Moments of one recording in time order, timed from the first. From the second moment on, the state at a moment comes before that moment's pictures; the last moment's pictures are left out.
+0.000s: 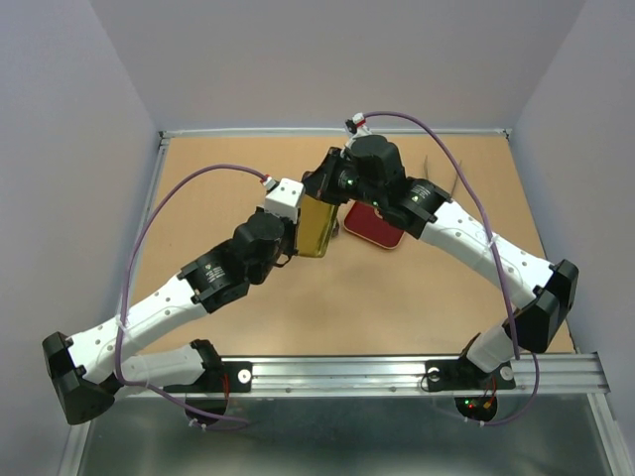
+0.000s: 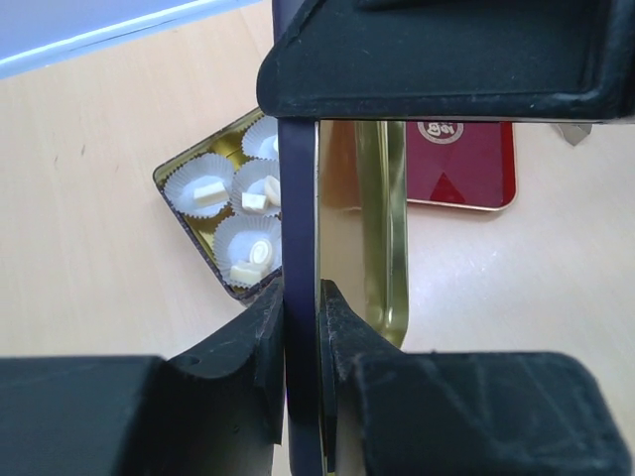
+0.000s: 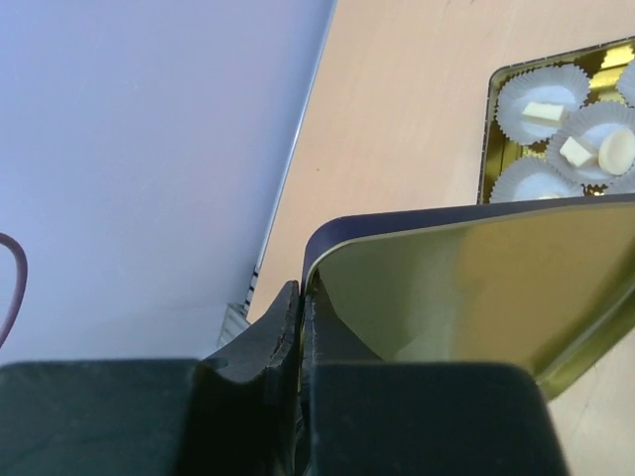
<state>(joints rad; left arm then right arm) -0.95 0.98 0.97 -0.33 -0.53 -0.18 0.82 1.55 1.60 -0.37 0.00 0.85</state>
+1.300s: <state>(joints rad) -0.31 0.76 0.86 0.08 0.42 -0.53 0.66 1.50 1.68 -0.35 -0.62 0.73</state>
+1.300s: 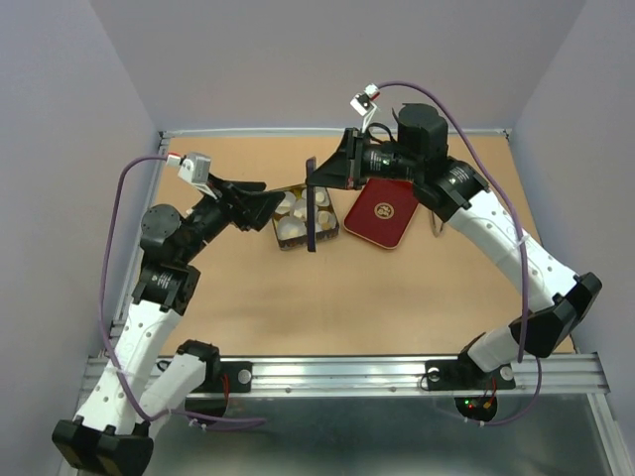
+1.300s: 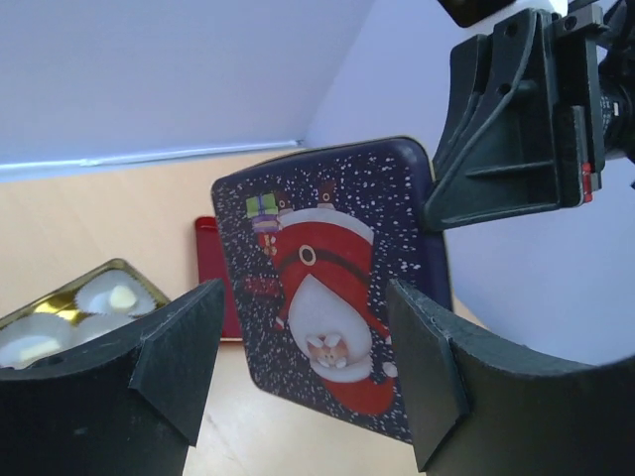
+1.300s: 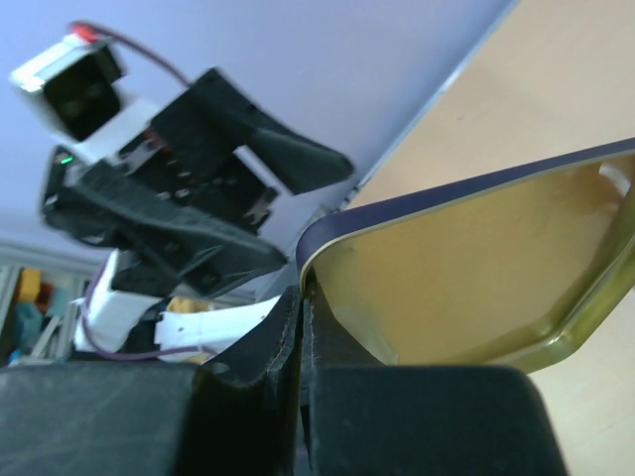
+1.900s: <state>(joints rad) -0.05 0.76 0.80 0.49 0.83 -0.93 0.66 1.45 1.69 0.18 -0.90 1.15</state>
